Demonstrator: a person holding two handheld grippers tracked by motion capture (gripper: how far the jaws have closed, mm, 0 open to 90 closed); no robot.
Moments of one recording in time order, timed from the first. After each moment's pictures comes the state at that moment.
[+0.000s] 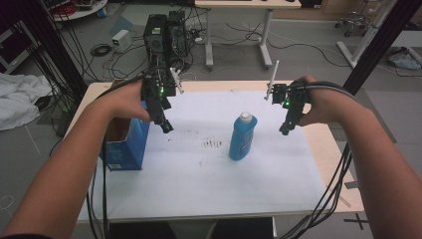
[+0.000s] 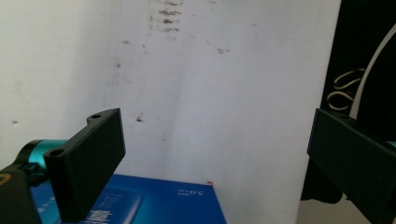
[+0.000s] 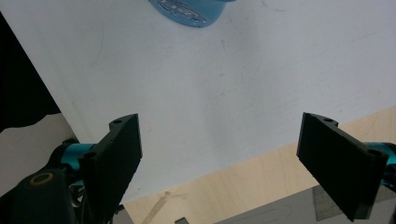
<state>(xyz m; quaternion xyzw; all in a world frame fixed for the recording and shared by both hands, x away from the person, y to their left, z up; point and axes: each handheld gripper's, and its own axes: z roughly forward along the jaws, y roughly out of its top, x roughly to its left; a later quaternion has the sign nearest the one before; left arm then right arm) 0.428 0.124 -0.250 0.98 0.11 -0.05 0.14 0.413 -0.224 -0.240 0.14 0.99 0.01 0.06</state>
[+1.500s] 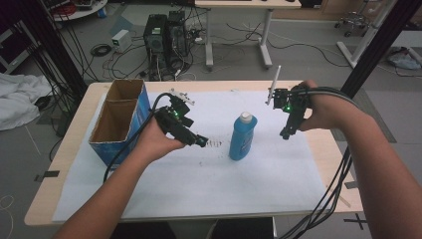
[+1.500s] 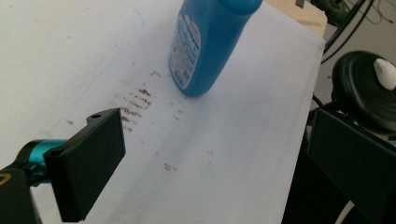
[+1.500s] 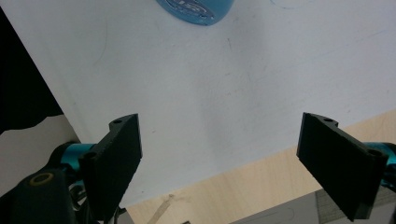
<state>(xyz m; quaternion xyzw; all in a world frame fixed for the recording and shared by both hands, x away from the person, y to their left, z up) 0.372 0.089 -0.298 0.88 0.29 -0.02 0.39 0.404 -0.227 -0.247 0.15 0.99 0.02 0.06</state>
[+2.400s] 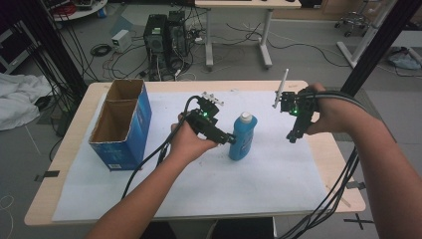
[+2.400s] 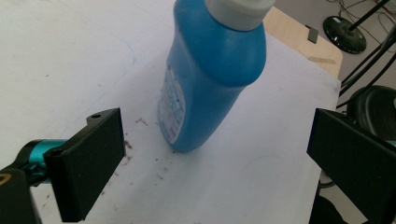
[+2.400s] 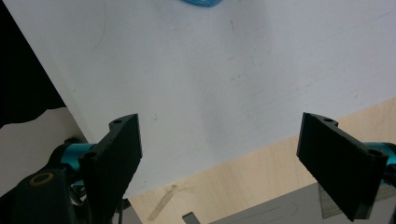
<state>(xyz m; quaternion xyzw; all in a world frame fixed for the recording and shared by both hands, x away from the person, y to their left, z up) 0.380 0.020 -0.314 0.86 0.31 0.00 0.41 0.398 -0.243 -0.249 0.15 0.99 0.02 0.06</state>
